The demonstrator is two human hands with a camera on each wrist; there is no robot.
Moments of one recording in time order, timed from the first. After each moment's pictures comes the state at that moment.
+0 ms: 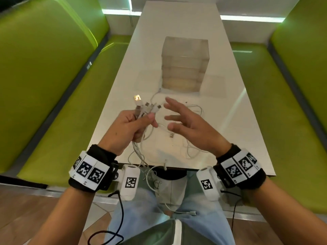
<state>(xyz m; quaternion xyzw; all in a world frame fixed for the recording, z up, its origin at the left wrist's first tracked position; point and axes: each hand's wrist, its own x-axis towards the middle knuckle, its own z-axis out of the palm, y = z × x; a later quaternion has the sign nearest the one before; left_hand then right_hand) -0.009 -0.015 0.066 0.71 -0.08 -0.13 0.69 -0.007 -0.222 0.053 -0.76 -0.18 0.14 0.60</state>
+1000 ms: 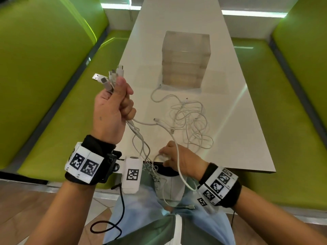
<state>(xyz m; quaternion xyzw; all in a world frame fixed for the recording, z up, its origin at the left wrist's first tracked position) -0.002 -0.016 0.085 0.57 -0.04 0.04 0.82 -0.038 -0.196 -0.032 -0.92 -0.19 0.25 0.24</state>
